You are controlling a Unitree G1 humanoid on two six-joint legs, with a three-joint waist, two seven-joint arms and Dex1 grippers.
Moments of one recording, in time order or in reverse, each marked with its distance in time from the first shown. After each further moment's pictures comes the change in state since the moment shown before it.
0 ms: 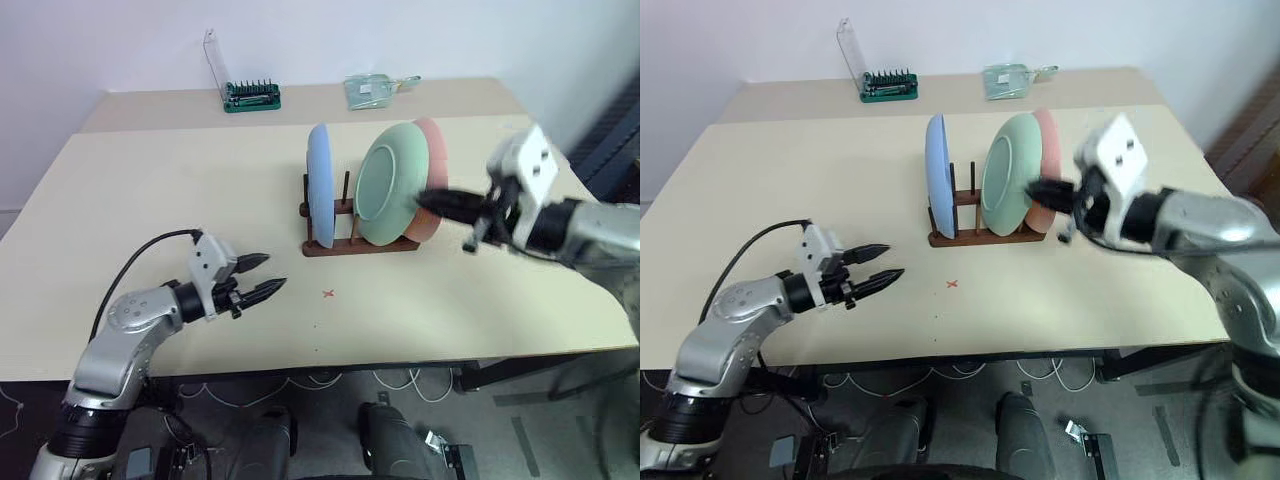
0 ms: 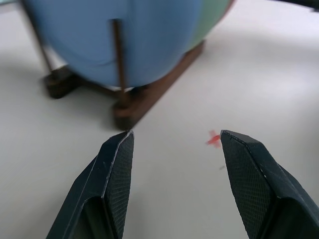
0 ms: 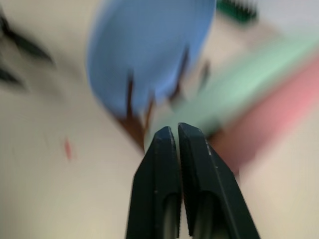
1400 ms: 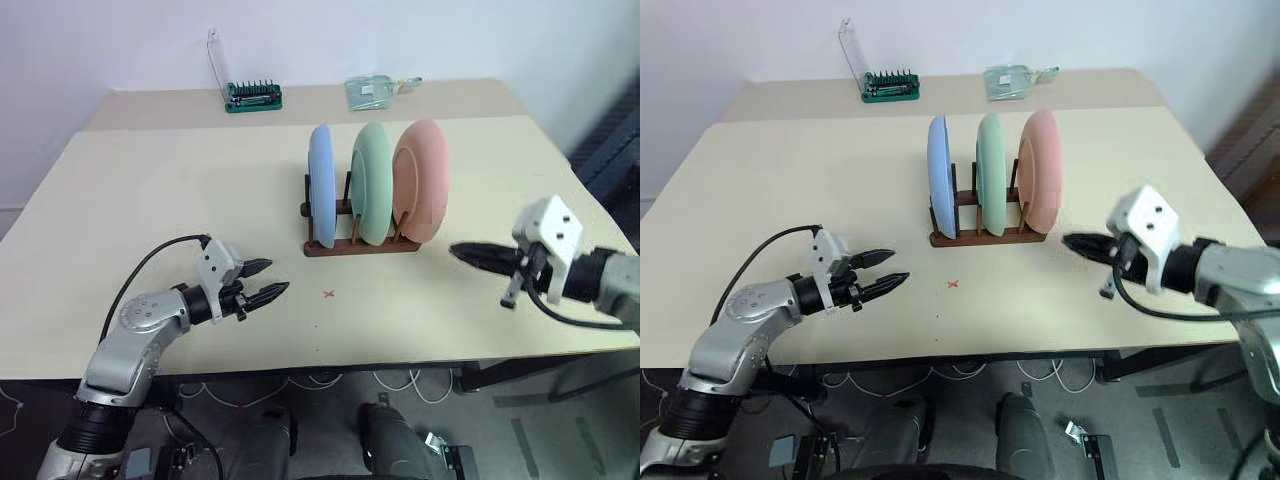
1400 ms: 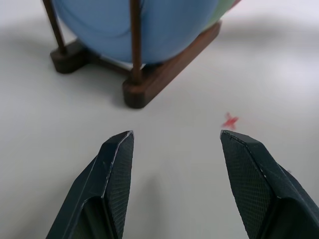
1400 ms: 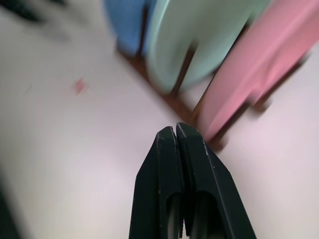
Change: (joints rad) left arm 0.005 0.014 0.007 0.102 0.031 -0.041 0.027; right arm 0.308 0.093 -0.193 0.054 -0.158 -0.189 0.251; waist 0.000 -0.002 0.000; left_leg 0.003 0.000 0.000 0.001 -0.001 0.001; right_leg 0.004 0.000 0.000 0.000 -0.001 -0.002
